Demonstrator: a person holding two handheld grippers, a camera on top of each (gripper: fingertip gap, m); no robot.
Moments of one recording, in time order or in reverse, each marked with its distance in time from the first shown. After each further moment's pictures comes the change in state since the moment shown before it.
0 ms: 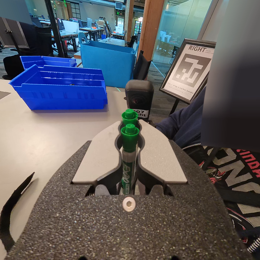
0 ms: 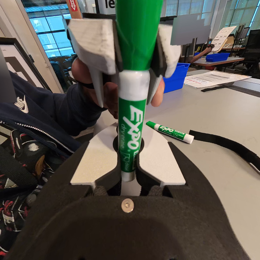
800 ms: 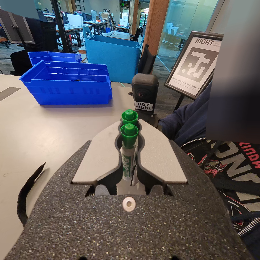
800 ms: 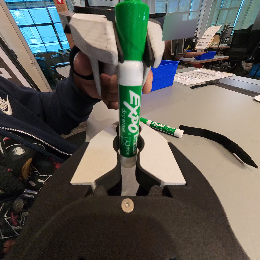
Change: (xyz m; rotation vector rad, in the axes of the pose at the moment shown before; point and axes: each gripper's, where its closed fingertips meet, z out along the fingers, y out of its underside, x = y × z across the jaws) left arm -0.006 0.003 -0.013 -0.037 -0.033 0.010; right arm 0.010 0.002 -0.007 -0.021 0.069 -0.012
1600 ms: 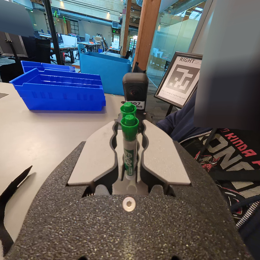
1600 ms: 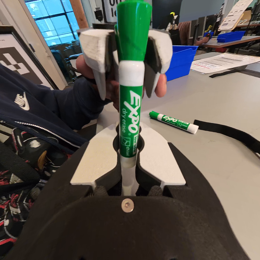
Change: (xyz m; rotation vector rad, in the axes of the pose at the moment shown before) left arm 0.002 0.011 -0.011 0.125 0.074 -0.036; right arm -0.011 0.008 0.002 -0.073 -0.106 0.052
